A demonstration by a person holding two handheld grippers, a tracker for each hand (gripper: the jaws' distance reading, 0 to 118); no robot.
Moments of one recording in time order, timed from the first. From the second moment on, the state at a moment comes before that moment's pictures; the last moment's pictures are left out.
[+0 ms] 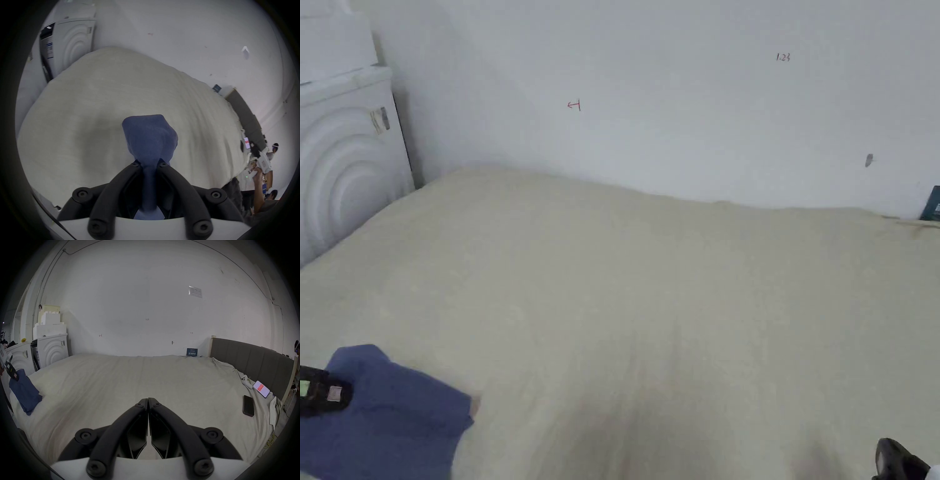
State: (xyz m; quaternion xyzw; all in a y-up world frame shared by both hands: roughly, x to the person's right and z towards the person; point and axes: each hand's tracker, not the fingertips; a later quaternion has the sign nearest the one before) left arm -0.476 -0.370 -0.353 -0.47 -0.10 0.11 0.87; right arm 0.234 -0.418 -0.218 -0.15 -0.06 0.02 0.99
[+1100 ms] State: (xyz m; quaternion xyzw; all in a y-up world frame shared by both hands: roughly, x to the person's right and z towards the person) left arm -0.496 -0.383 -0.355 -0.41 0.12 -0.01 0.90; right arm 0.212 -0.435 -0.240 -0.18 -0.04 0.02 0.98
